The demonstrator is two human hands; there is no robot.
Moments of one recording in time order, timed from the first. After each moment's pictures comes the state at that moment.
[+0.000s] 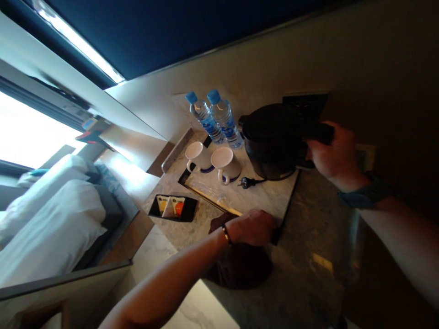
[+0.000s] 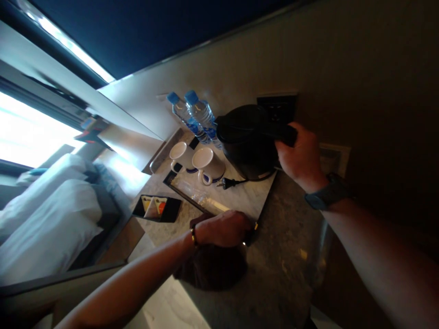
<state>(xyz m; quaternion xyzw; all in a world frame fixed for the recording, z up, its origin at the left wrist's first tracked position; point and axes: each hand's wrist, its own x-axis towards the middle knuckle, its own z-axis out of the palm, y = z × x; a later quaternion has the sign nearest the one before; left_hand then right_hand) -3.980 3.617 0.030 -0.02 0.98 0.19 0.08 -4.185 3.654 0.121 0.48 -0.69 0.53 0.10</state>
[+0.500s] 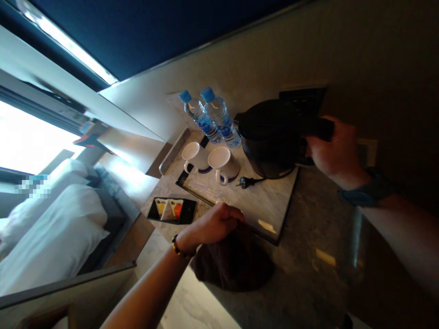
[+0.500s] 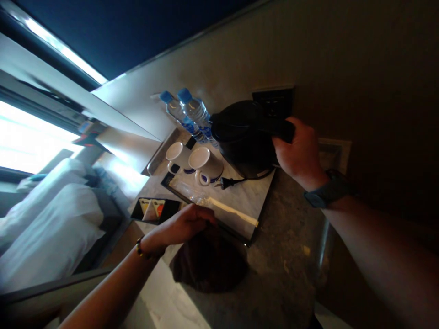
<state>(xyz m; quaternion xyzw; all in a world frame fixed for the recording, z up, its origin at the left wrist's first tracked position) -3.902 3.578 0.043 -0.16 0.87 0.47 -0.04 -4.190 3.651 0.117 0.48 -0.69 0.53 0.12</state>
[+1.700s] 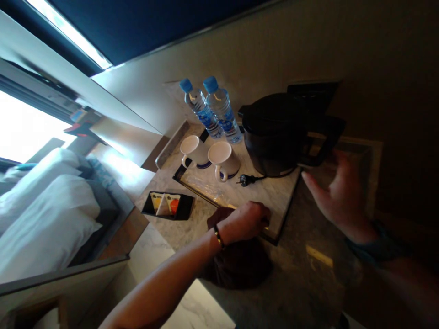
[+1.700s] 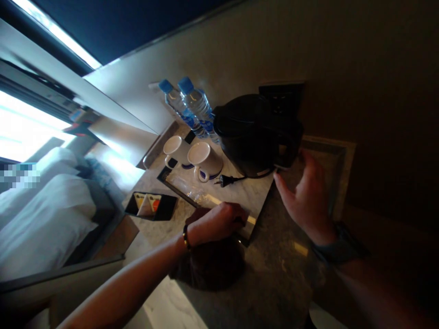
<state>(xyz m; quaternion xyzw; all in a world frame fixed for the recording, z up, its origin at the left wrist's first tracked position) -3.970 3.603 0.022 -0.11 0.95 0.28 0.01 -4.171 3.707 0.051 0.51 -0.72 0.40 0.23</state>
